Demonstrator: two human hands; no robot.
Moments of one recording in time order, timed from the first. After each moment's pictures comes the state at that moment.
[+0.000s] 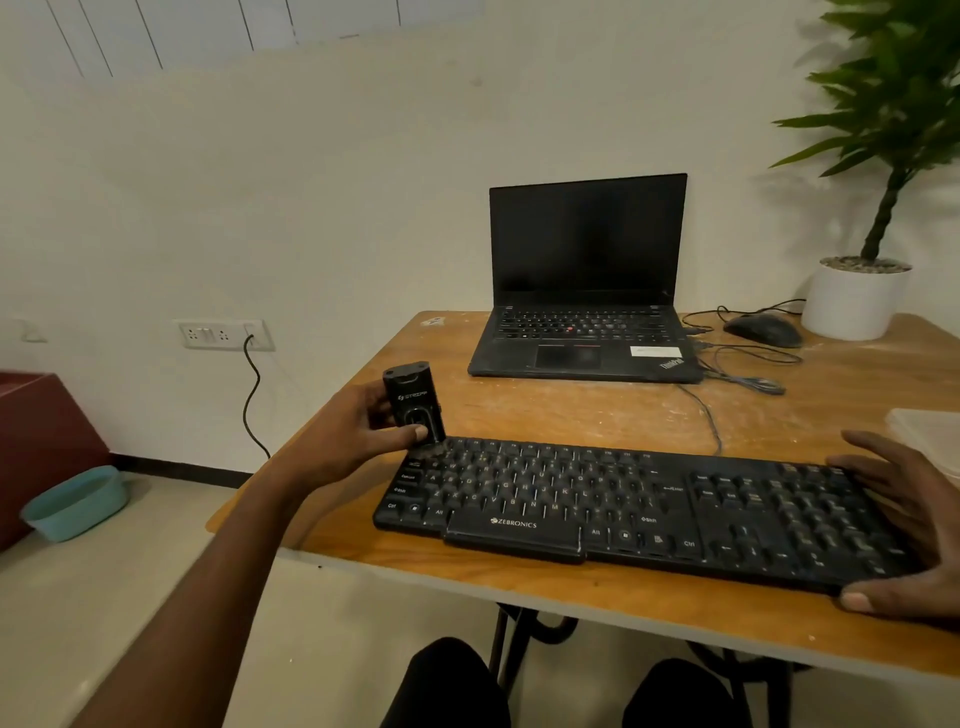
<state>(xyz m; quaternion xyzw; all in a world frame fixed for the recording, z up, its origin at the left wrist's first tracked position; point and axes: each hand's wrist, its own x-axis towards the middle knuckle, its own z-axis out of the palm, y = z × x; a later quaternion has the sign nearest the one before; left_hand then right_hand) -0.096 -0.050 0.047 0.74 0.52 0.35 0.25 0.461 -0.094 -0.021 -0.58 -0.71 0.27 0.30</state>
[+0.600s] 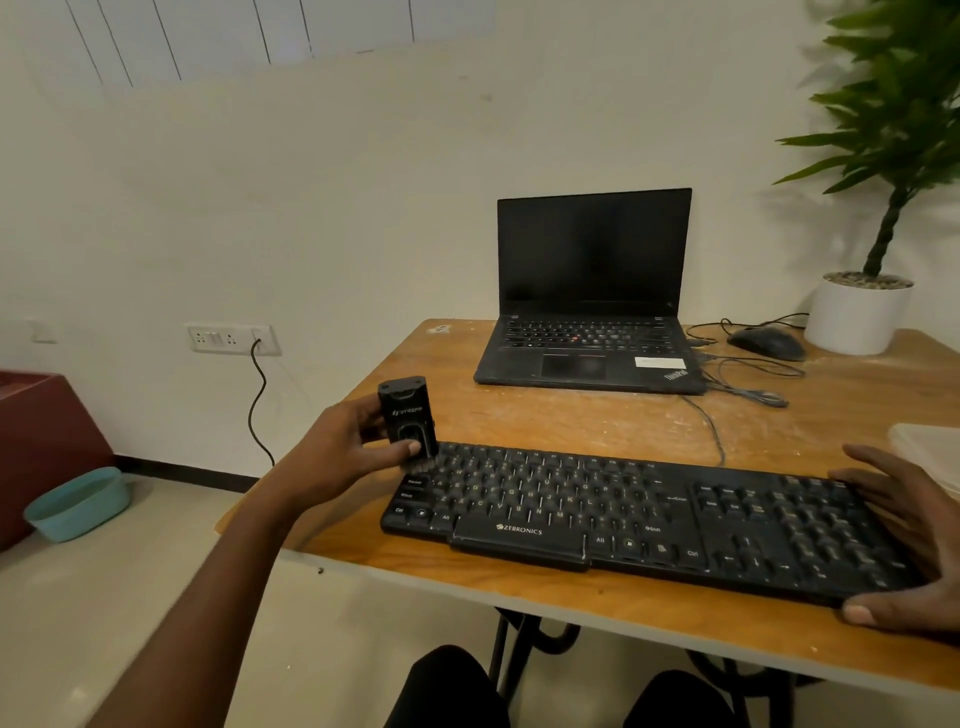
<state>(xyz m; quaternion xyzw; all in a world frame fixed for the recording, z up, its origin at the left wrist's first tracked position) -0.108 -0.068 0.043 0.74 0.52 0.37 0.23 0.457 -0.098 -0.016 -0.58 -0.69 0.29 0.31</state>
